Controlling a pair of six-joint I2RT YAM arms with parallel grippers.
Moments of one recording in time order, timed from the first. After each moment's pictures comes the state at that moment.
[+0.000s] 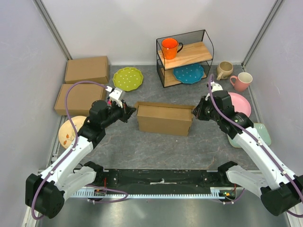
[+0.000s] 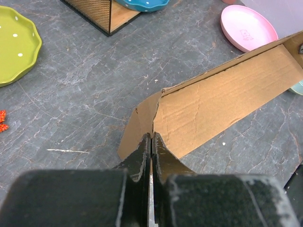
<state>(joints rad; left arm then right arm) -0.41 0.93 0.64 0.04 0.31 -0.16 0.43 1.00 0.97 -0.60 -0.04 0.50</state>
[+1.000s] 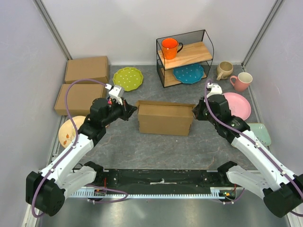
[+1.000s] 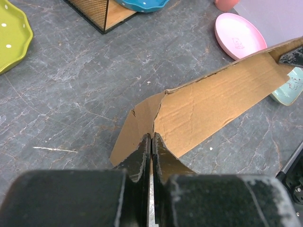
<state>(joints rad) -0.42 0.95 0.67 0.03 0.31 -0.25 0.48 0.97 0.87 -0.45 0.11 0.46</state>
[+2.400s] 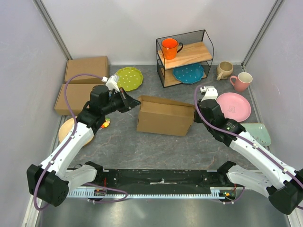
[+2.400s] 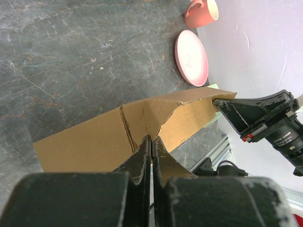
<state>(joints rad) -0.39 1.07 0.92 -0.21 0.38 -0.71 0.63 0.97 0.86 -0.46 0.40 0.39</state>
